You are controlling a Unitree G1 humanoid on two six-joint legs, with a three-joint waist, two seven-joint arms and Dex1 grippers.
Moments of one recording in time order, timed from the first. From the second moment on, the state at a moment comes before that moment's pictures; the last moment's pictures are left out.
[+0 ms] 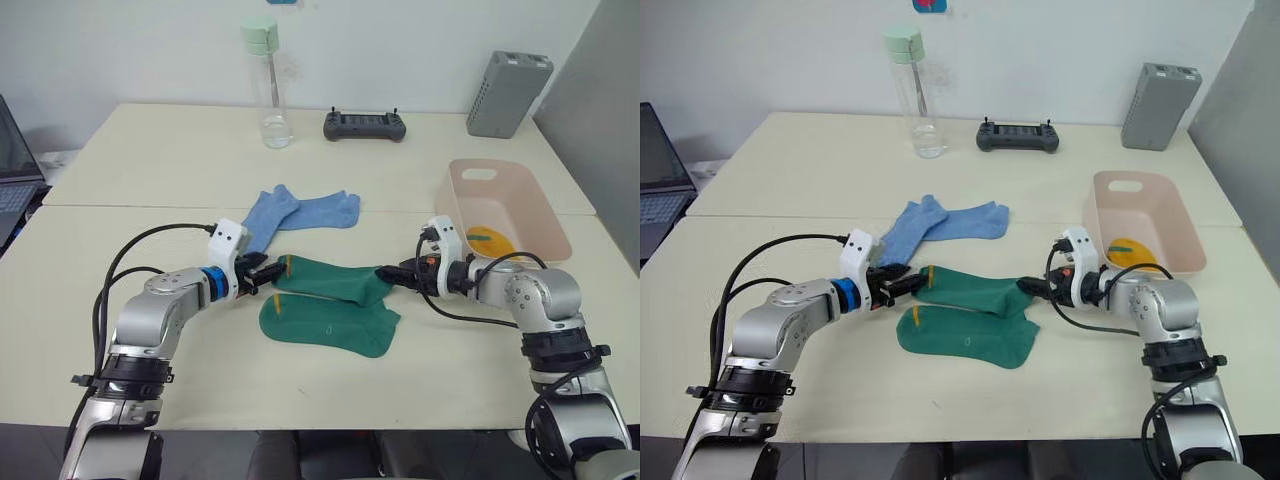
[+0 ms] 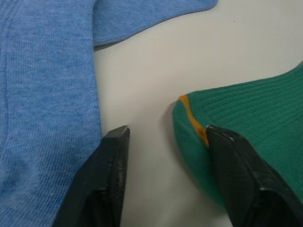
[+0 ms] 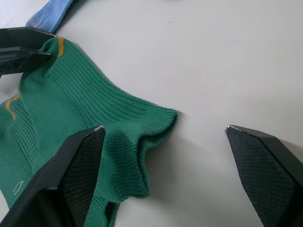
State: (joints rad) left arm -0.43 0.58 0.01 0.07 -0.36 0.70 -0.68; right arm -0.58 -0.43 0.02 0.01 0.57 1.13 0.53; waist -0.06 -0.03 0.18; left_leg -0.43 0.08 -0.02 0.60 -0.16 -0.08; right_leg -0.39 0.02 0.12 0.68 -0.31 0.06
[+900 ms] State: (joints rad) left arm -0.41 0.57 0.08 -0.01 -0.42 0.69 -0.70; right arm -0.59 -0.44 -0.05 -0.10 0.61 1.18 0.56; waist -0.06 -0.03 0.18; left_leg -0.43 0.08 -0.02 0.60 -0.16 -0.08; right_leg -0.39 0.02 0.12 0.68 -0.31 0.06
